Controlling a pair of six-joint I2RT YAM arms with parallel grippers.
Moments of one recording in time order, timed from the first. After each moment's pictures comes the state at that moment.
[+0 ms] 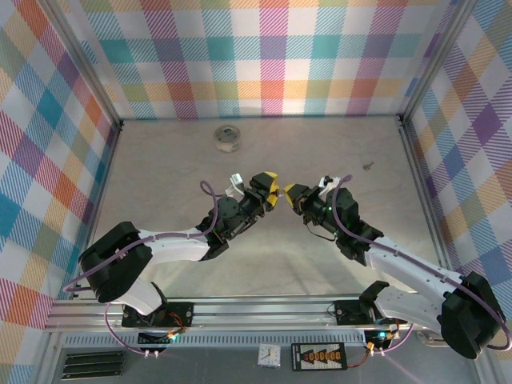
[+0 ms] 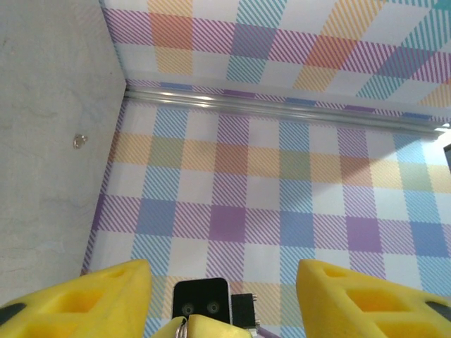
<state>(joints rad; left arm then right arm) -0.90 1.52 0.66 0.93 -0.17 -1.68 0.69 1.03 0.55 0.28 -0.07 1.51</state>
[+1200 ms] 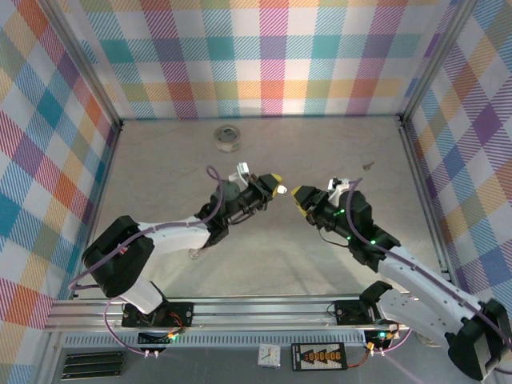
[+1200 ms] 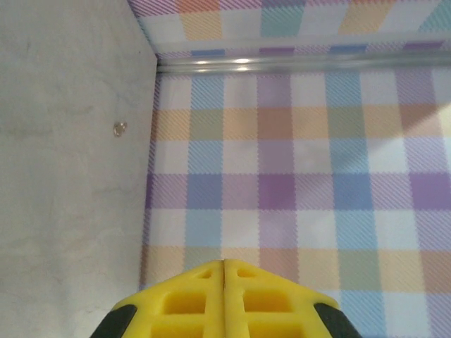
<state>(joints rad) -0.76 1.56 0.78 0.74 0.12 -1.48 0.59 0.84 0.56 0.03 -0.19 1.29</state>
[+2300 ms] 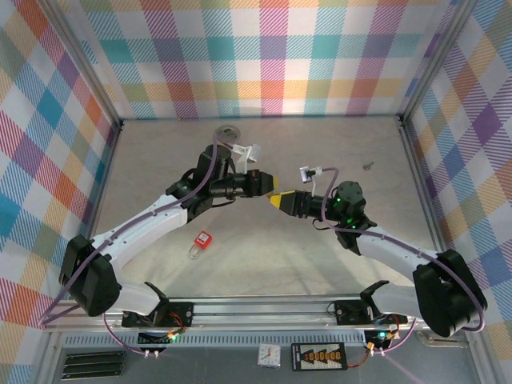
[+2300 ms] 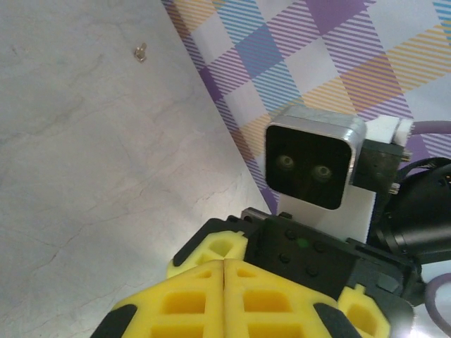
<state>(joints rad) -0.67 1.38 1.11 -0.10 0.54 -0.71 0.52 1.22 0.51 0.76 -0.83 0.95</state>
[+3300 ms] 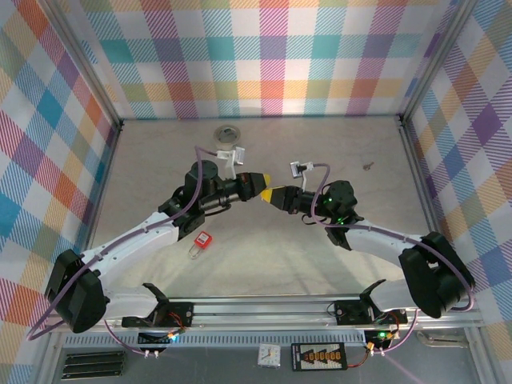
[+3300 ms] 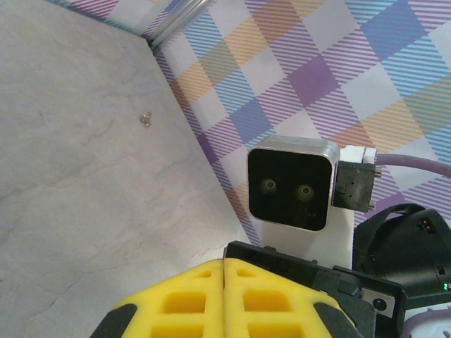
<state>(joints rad) -0.69 1.25 0.90 0.18 0.36 -0.82 0.59 1.35 0.56 0.97 -0.79 1.07</state>
